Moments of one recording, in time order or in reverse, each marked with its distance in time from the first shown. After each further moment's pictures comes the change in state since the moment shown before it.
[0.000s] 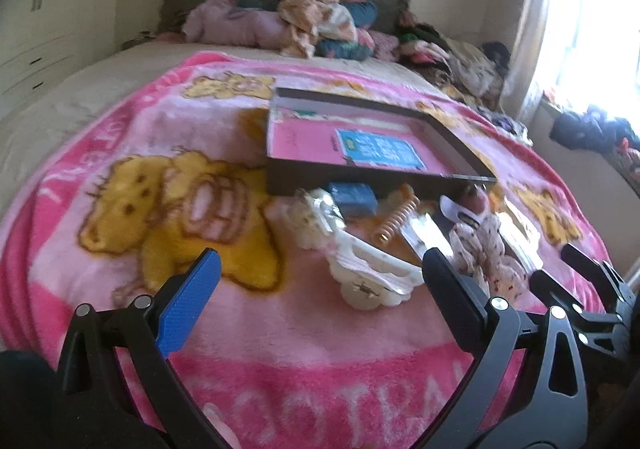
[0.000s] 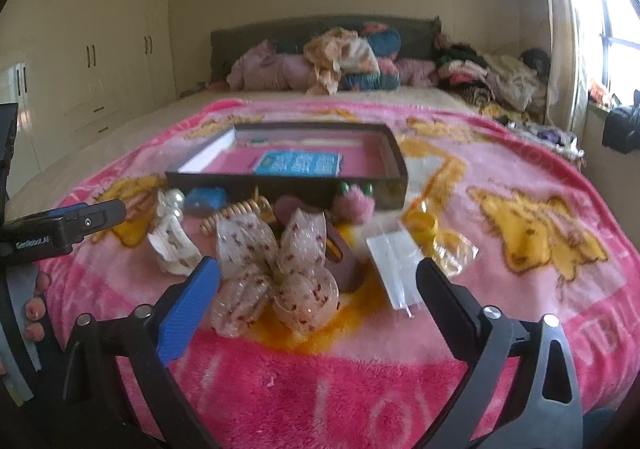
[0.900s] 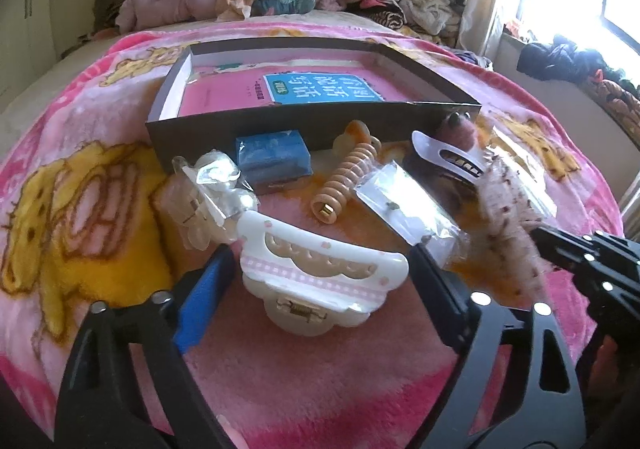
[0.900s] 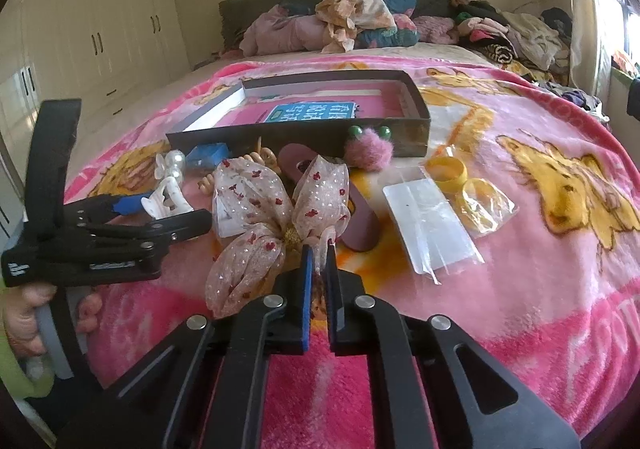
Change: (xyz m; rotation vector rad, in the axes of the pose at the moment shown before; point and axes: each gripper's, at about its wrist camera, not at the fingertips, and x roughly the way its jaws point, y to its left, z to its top) left arm 0.072 -0.033 -0.009 0.171 0.147 -0.090; right arm 0.018 -0.013 -0.012 0.040 0.113 0.101
